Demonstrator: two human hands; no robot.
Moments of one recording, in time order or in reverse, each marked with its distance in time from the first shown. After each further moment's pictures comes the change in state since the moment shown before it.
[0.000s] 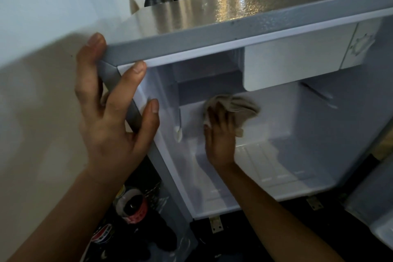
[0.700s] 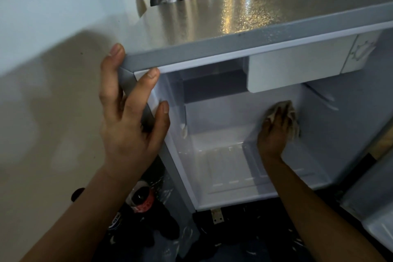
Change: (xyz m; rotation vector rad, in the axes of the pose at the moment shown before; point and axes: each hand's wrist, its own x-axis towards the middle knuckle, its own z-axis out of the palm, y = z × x) left_hand -0.001 0.012 -0.002 -0.003 -0.014 -0.073; right_hand 0.008 0.104 -0.064 -0.031 0.149 0.514
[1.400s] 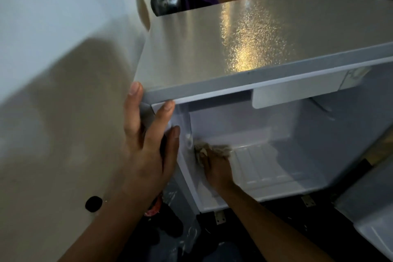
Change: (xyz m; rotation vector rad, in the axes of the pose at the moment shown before) left_hand -0.008 0.004 -0.001 -0.016 -0.091 -0.084; right_hand -0.131 -0.081 0.036 0.022 -0.665 -0.190
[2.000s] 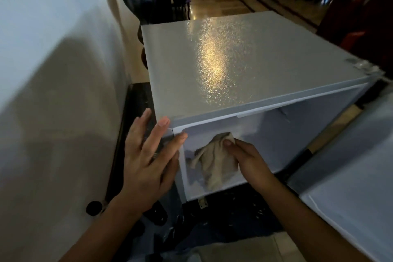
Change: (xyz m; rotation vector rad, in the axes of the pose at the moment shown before) left_hand 0.019 -0.007 -0.041 -0.132 -0.187 0.003; right_hand -0.064 -0.117 -0.197 0.645 -0.045 0.324
